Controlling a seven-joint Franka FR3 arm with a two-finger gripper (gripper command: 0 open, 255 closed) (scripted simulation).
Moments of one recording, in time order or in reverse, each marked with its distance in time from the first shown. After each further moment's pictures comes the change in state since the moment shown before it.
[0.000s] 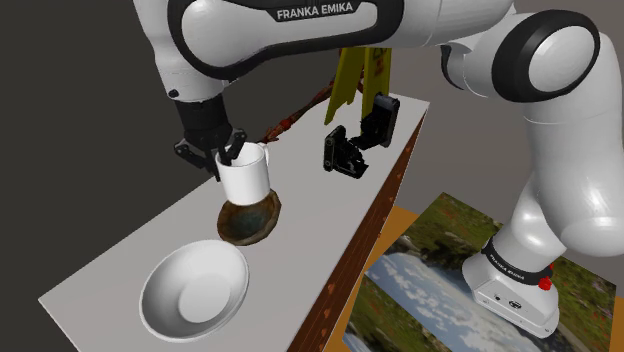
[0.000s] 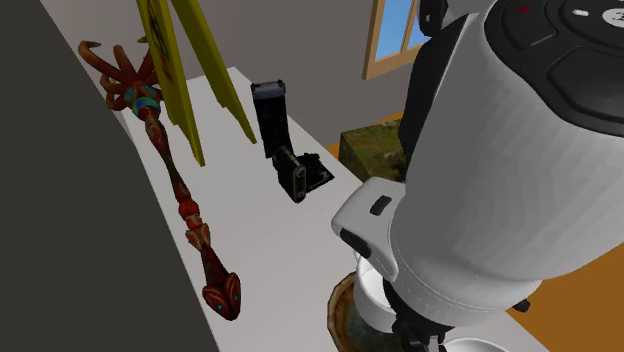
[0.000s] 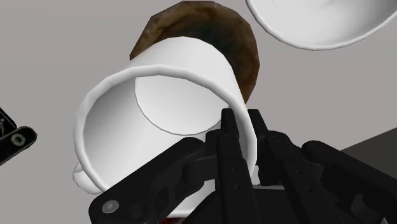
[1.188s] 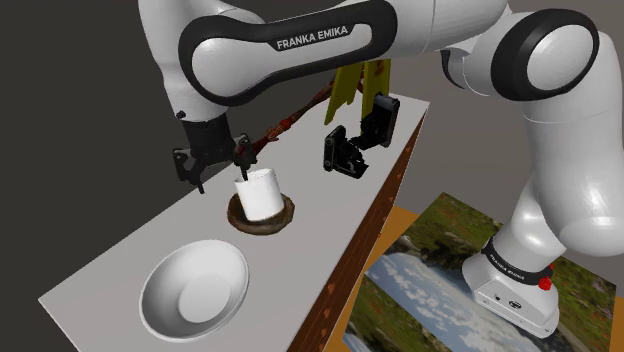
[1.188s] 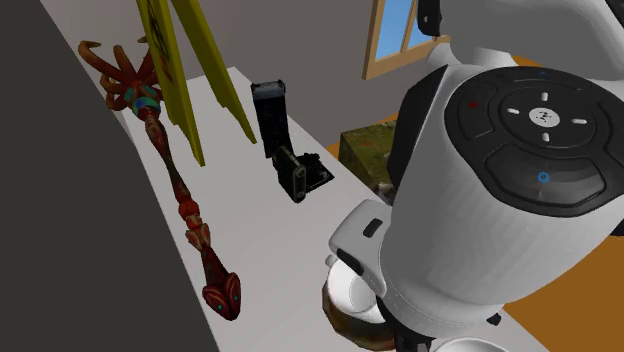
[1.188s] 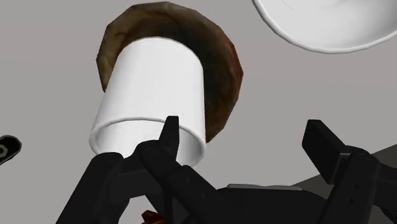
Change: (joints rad) arm -0.015 -0.004 -0.002 -0.096 0.000 0.091 0.002
